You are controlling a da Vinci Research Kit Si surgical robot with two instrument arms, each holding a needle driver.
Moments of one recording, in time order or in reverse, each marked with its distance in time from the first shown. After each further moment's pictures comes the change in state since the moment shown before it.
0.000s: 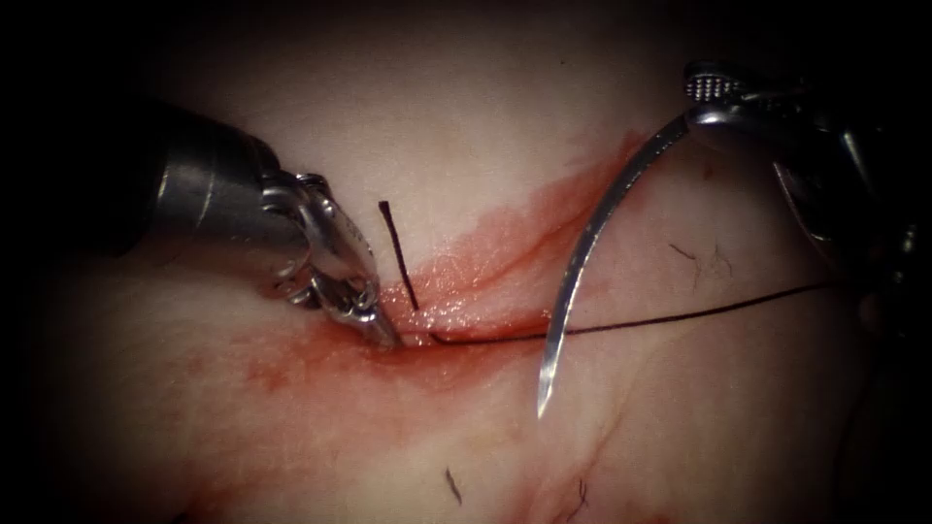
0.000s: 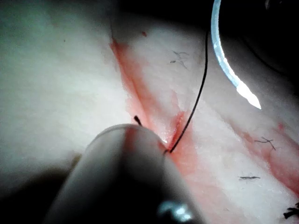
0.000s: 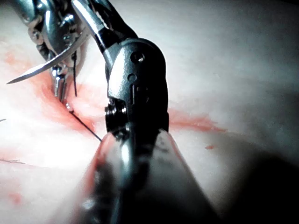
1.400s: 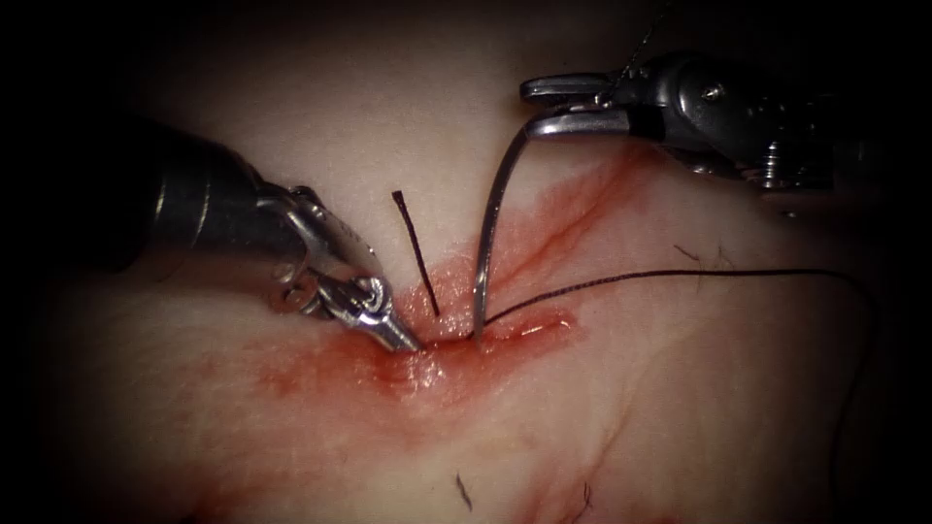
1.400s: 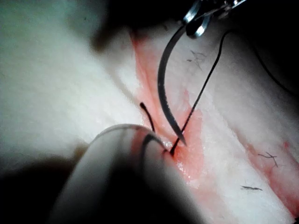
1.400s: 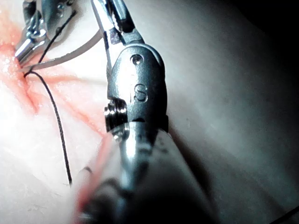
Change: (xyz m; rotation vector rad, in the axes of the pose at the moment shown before) right arm -0.008 0.002 0.003 0.377 -0.186 -0.130; left arm 0.000 -0.001 0.002 -0.222 0.127 -0.087
